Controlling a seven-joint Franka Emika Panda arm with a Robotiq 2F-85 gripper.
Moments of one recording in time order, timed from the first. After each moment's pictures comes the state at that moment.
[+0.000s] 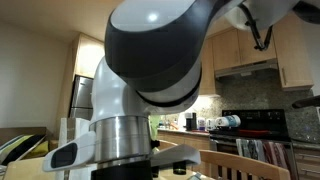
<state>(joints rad) 0.16 0.76 0.38 -1.67 -0.03 2.13 -1.00</state>
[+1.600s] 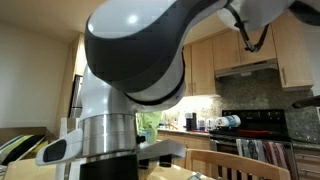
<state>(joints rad) 0.23 0.80 0.31 -1.55 -0.04 2.08 -0.97</state>
